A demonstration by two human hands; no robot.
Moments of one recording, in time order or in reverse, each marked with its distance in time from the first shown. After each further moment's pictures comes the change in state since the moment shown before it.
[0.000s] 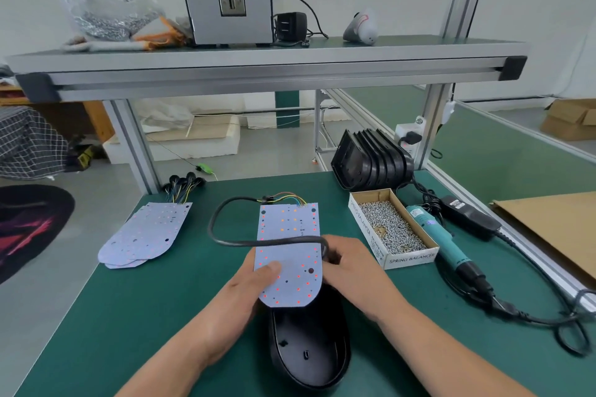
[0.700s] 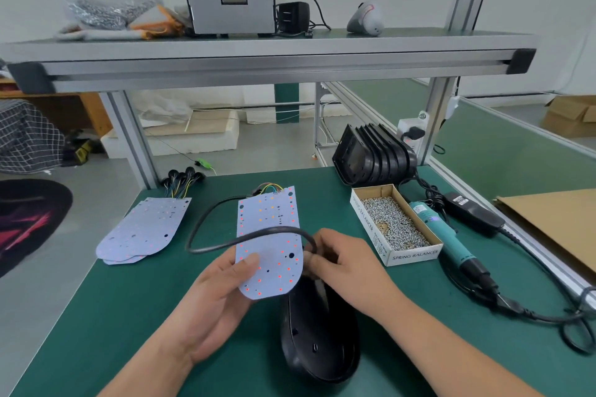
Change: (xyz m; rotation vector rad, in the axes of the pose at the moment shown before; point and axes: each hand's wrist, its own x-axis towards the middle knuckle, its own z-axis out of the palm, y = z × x) left_hand -0.007 0.008 -0.012 -0.470 0.058 0.048; right_hand 0.000 -0.004 0.001 -0.254 0.048 -0.153
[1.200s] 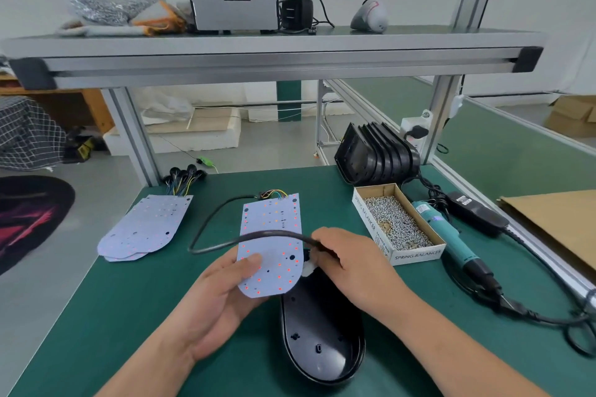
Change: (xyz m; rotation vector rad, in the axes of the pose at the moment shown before) left_hand 0.002 0.000 -0.005 -0.105 0.032 -0.078; right_hand 0.002 0.009 -0.009 -0.354 -0.015 -0.232
